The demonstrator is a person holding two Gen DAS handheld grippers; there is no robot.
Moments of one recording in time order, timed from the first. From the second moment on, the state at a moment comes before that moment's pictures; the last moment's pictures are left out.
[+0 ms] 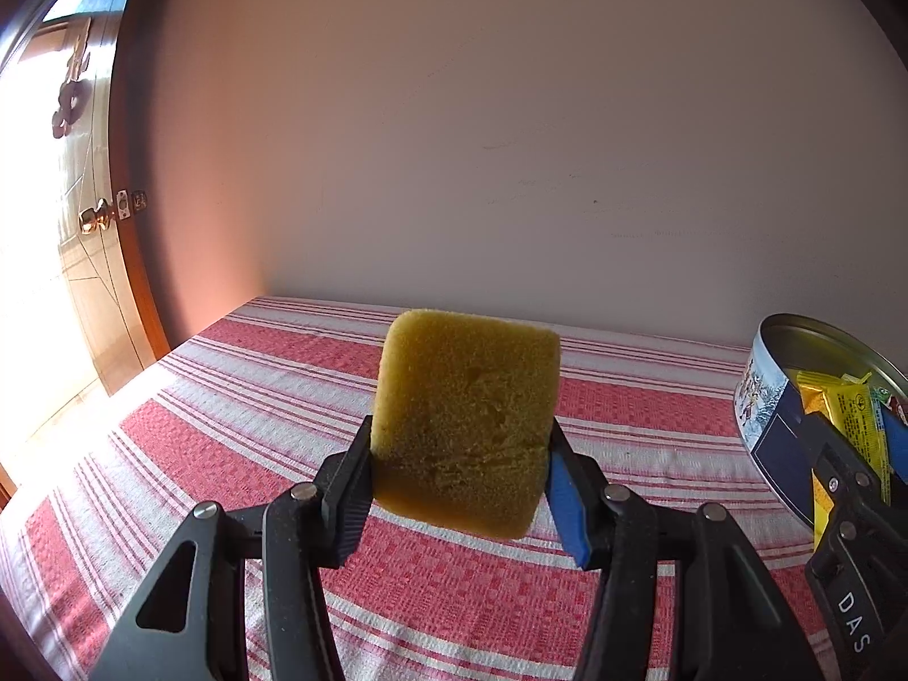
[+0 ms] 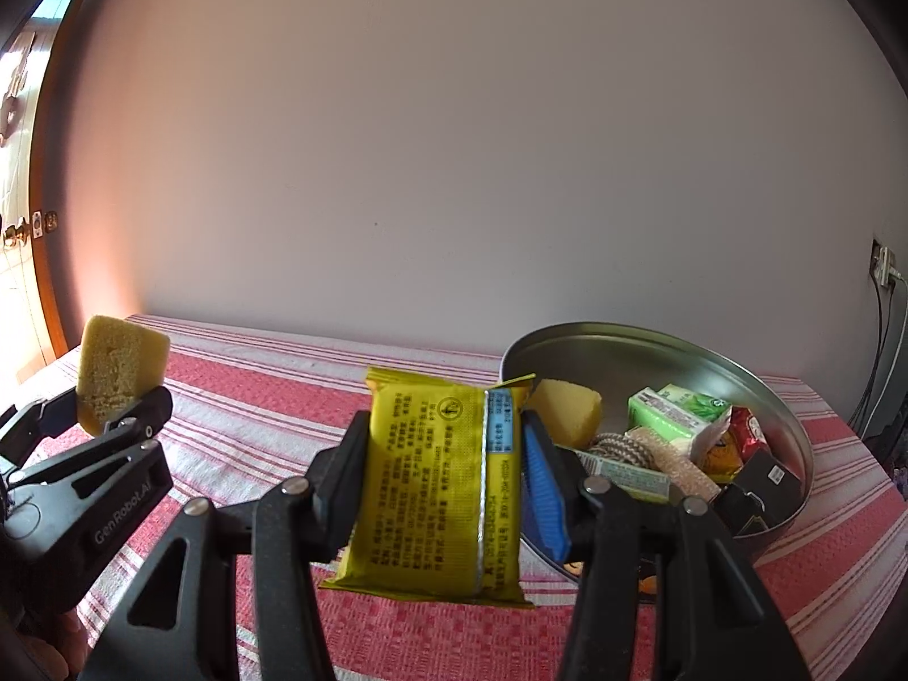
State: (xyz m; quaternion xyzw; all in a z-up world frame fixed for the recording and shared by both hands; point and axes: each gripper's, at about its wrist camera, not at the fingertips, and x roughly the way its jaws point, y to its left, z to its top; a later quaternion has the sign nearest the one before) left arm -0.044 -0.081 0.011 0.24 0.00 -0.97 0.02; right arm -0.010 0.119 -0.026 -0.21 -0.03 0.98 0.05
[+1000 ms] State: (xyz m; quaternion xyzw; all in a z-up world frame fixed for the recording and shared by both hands) left arm -0.024 -0.056 0.008 0.24 0.00 -0.97 0.01; right arm -0.001 0.134 -0.020 -0.21 -0.04 0.98 0.04
